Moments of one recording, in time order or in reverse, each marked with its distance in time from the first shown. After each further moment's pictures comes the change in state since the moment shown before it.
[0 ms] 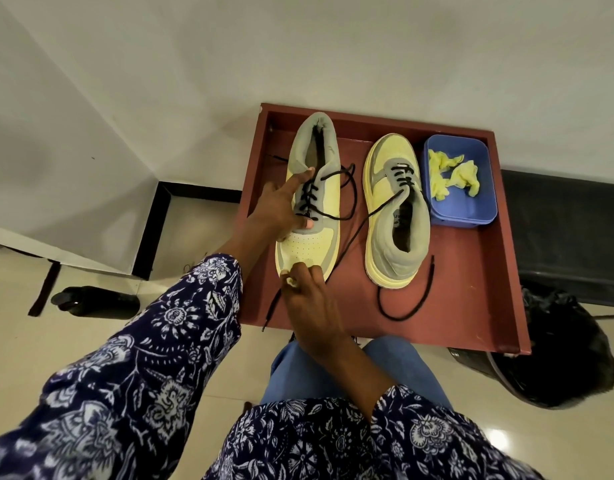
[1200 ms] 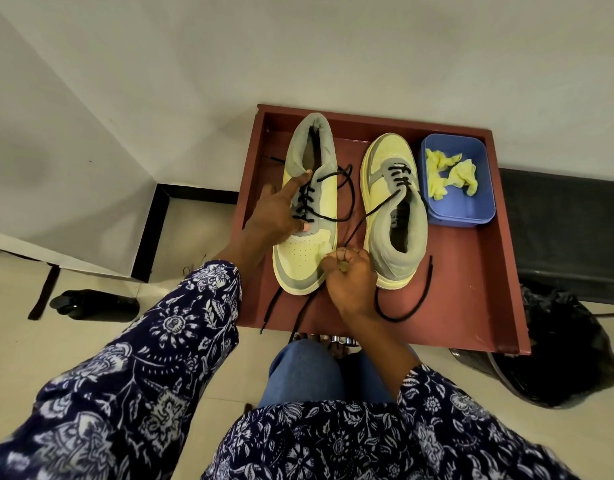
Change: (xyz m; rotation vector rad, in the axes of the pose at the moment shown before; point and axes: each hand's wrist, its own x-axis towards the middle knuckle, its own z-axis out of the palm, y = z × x) left_hand -0.003 0.002 0.005 0.065 0.029 0.013; right_hand 0.024 0.055 -0.013 0.544 0.178 0.751
